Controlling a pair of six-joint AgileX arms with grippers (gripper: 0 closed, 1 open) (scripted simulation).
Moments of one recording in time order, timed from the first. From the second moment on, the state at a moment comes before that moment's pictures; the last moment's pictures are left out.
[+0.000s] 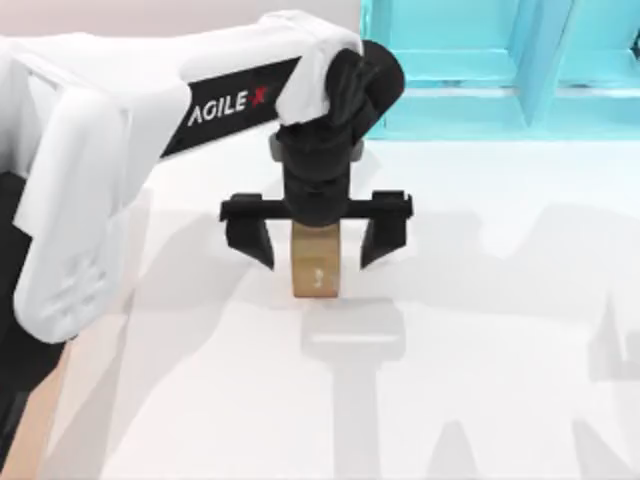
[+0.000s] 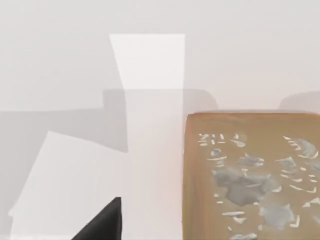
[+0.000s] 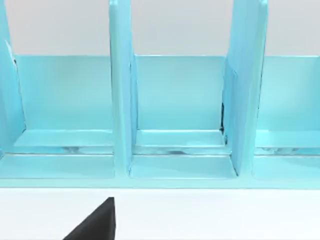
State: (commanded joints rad) left arm -0.64 2.35 1.91 -1.13 0.00 -0.61; right arm 0.00 0.00 0.00 0.00 0.00 0.00
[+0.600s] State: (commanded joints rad) left arm -0.64 2.45 2.28 -1.41 0.00 -0.62; right arm 0.00 0.00 0.00 0.00 0.00 0.00
